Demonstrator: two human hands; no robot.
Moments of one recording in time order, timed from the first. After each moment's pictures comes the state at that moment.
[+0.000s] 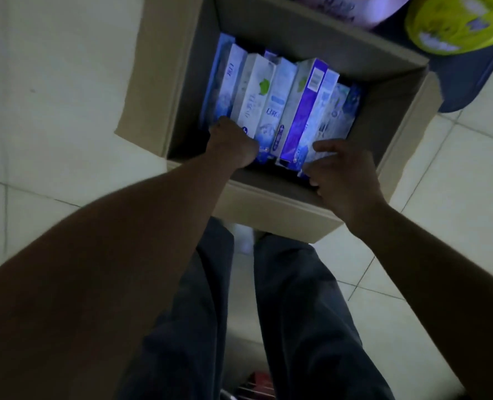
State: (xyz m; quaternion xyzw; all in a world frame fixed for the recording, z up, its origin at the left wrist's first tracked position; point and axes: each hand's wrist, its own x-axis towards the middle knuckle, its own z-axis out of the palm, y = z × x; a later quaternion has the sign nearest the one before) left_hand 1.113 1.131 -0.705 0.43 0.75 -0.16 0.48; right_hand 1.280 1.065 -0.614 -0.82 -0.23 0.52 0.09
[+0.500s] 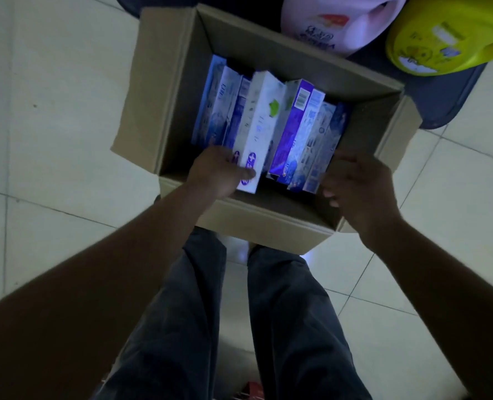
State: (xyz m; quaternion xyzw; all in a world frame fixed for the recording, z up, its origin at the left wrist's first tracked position) left_hand 1.098 1.120 -0.656 0.44 0.70 -0.09 0.56; right_hand 1.322 1.071 -0.588 -0.81 -0.24 0.52 0.14
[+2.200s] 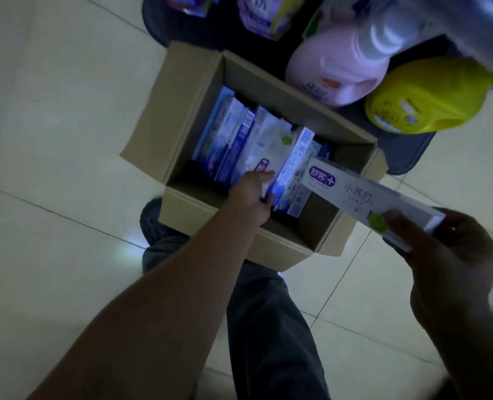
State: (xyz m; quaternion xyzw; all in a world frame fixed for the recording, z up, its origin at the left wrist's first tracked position) left_hand 1.168 1.119 -0.642 -0.23 0.64 0.23 0.69; right_hand 1.364 1.051 -0.484 -0.83 -0.24 0.36 0.34
